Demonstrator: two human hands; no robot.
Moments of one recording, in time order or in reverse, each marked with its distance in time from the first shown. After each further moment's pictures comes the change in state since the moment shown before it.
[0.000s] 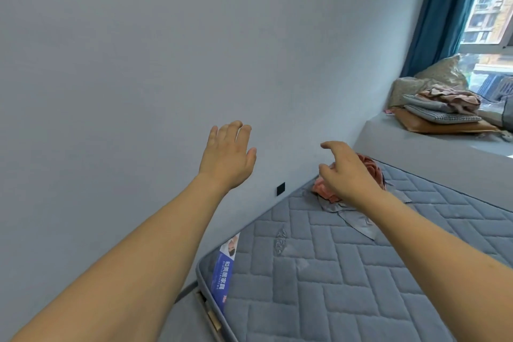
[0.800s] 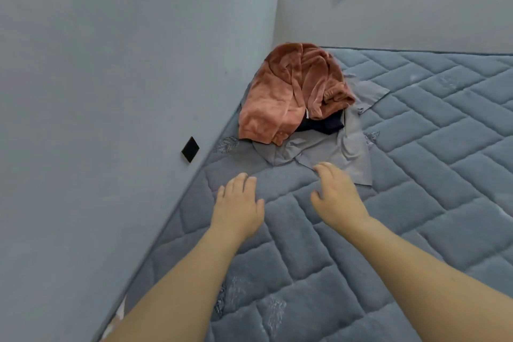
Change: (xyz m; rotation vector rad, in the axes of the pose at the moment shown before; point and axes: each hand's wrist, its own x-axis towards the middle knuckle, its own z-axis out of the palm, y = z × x) left_hand 0.153 0.170 0.696 -0.184 -0.685 0.347; right_hand 0.135 0.531 0.385 -0.188 -0.026 0.527
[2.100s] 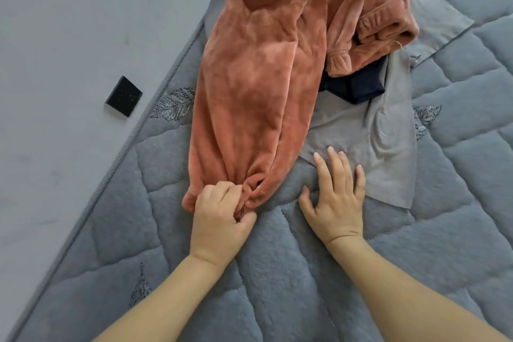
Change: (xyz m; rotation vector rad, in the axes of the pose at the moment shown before) left_hand 0.127 -0.010 0.160 -0.445 0.360 0.015; right_hand 0.096 0.132 0.181 -0.270 0.239 0.026
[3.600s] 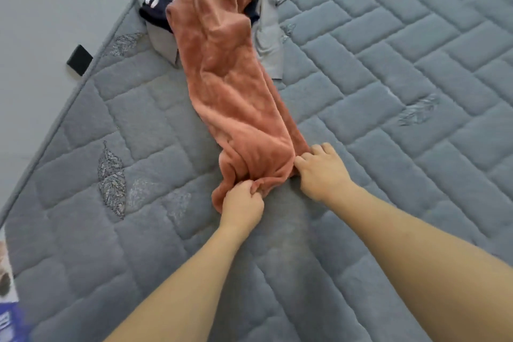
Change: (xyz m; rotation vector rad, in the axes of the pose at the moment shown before) left_hand -0.255 0.188 0.020 -0.326 -0.485 -0.383; right_hand -0.234 0.078 -0.201 -0.354 -0.612 -0.184
